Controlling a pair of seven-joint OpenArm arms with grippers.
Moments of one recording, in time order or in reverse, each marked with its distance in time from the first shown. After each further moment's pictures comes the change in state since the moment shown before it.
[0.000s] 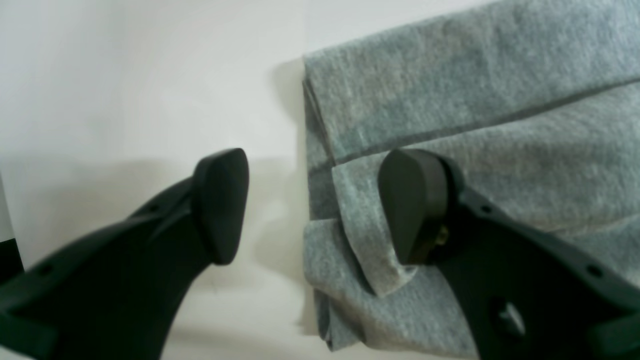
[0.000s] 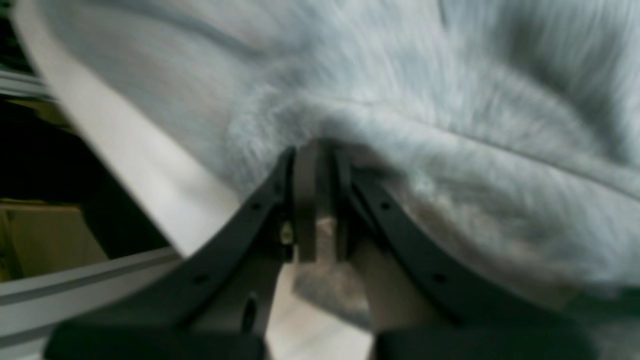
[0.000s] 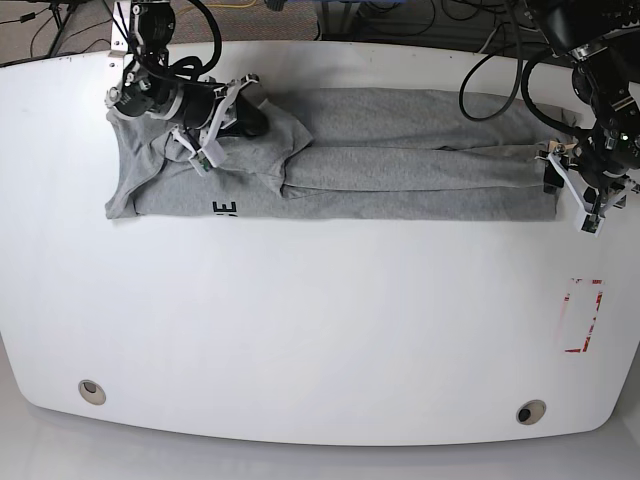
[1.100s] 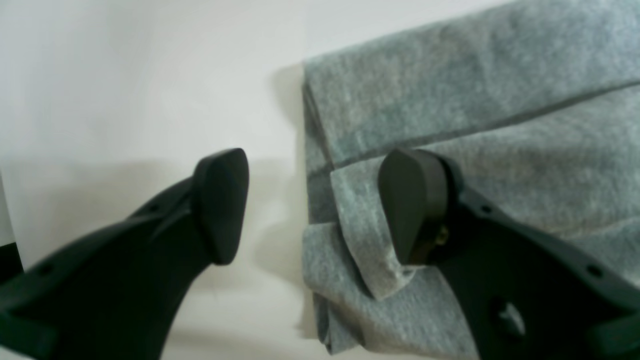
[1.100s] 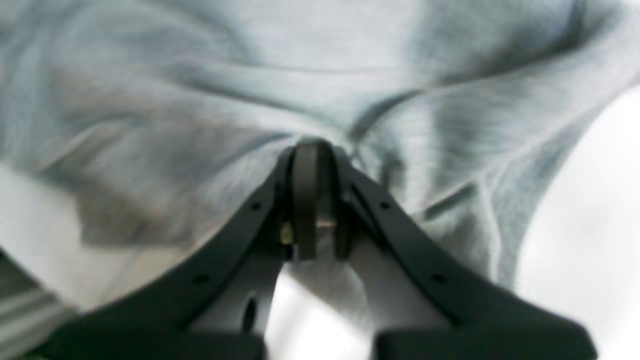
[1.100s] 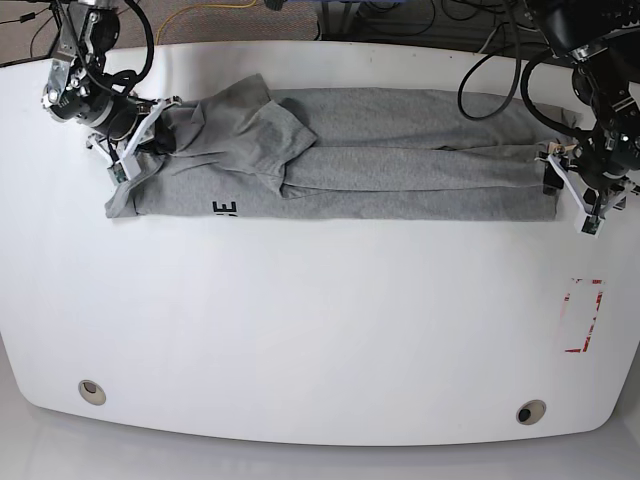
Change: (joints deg) left arm -0.2 0.0 -0.1 0.0 -0.2 0.0 0.0; right arm -0.1 8.2 15.9 -4.9 -4.9 0.2 6.1
